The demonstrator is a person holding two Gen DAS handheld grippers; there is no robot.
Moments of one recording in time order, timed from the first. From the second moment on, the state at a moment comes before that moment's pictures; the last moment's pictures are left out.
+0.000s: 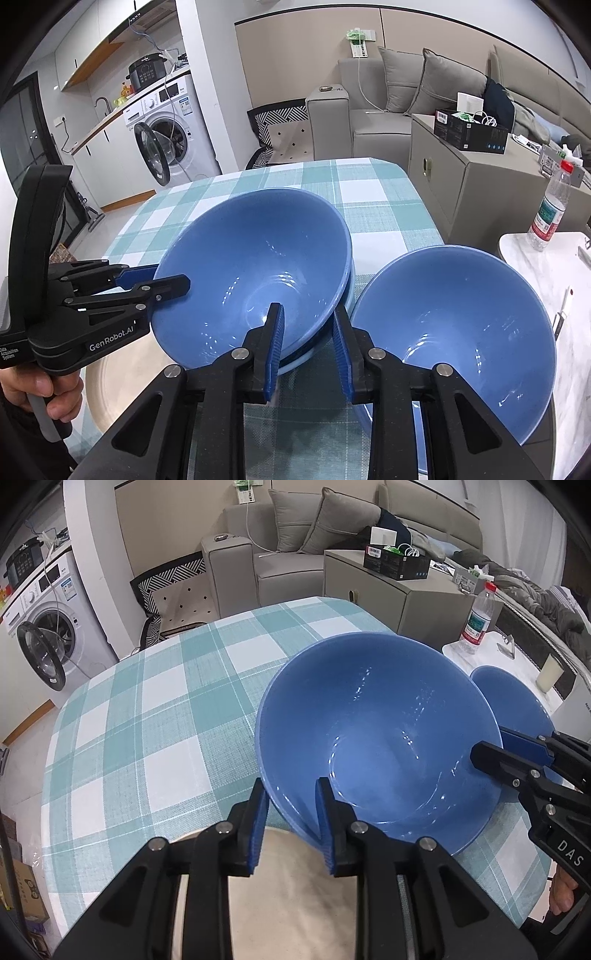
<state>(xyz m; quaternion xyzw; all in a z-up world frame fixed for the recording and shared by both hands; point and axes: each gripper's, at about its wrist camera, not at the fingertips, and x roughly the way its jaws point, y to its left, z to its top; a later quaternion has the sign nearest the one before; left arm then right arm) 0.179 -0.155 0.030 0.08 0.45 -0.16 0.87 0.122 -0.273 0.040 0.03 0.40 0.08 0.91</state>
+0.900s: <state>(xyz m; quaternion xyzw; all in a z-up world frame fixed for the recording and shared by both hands) 0.174 -0.159 0.030 0.07 0.46 -0.18 0.87 0.118 -0.270 0.040 0.01 0.40 0.08 0.91</state>
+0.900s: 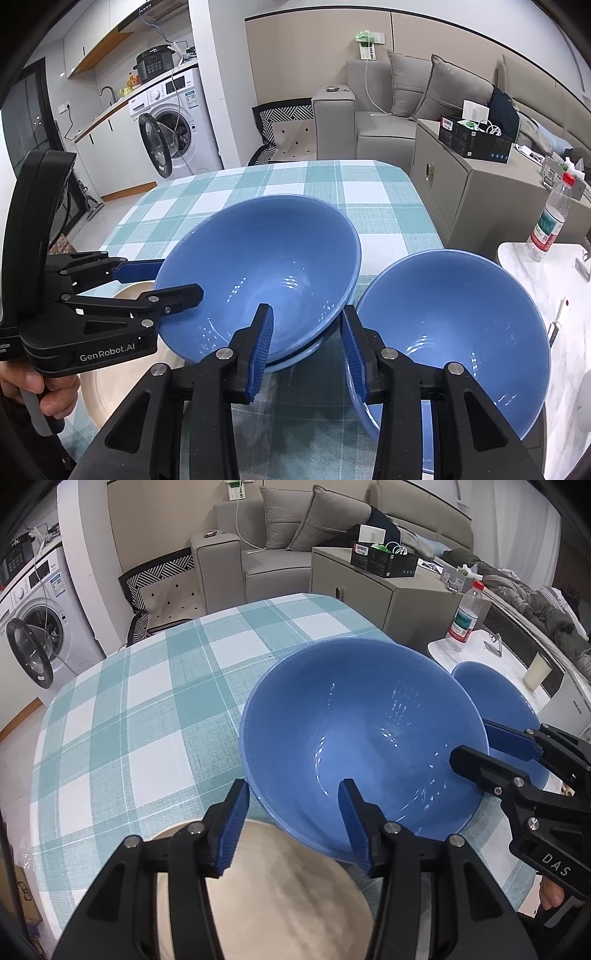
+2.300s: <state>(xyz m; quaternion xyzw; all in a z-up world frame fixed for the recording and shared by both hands) 0.128 -0.191 0.065 0.05 0.42 -0.20 0.88 0.069 -0.381 0.105 0.06 0.31 0.04 0.95</state>
